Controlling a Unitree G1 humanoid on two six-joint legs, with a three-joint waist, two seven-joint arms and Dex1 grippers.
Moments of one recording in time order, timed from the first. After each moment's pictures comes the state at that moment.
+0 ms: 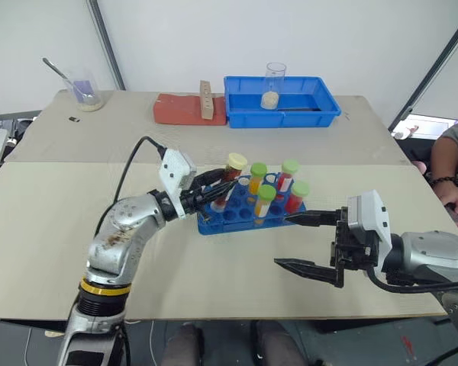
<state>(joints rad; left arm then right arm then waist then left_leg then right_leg) -0.41 0.34 -0.05 -0.22 -0.37 0.41 -0.73 -0.08 -0.88 -0.18 -0.74 0.82 0.66 0.84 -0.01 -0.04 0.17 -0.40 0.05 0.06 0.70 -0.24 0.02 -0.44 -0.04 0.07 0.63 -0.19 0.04</state>
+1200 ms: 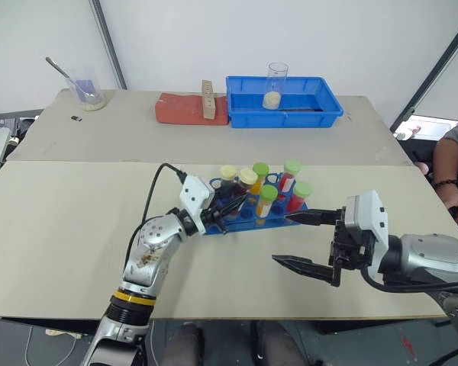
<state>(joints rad) -0.34 0.23 -0.13 -0.06 -0.27 0.11 -0.69 -0.07 -0.89 -0.17 -0.77 0.82 0.67 0.76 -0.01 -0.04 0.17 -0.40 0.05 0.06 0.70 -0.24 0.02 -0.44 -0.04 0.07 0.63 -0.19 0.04</state>
